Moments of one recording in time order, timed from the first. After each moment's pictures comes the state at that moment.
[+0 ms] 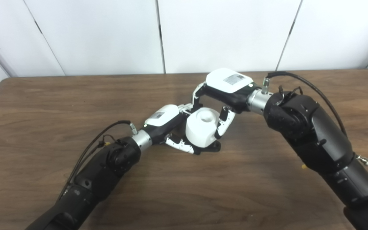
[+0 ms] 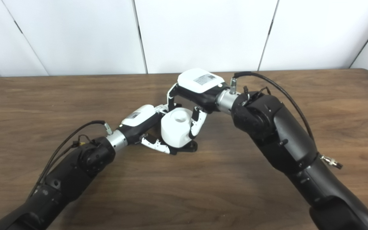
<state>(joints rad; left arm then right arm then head) -0.50 0.31 -0.53 0.44 0.50 -0.34 -0.14 -0.65 -0.37 0.47 -0.16 -0.76 0.07 0.66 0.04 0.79</state>
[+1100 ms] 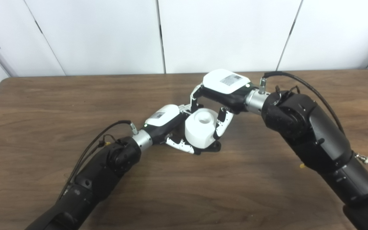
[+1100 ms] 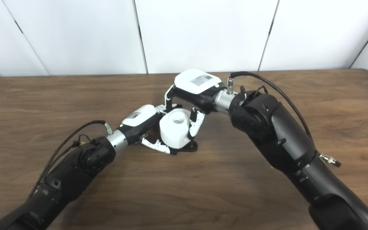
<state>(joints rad) -0.50 0.31 -0.53 0.44 0.50 -0.34 -0.14 -0.66 -0.38 0.47 -0.16 -0.76 0.07 0.67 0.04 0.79</state>
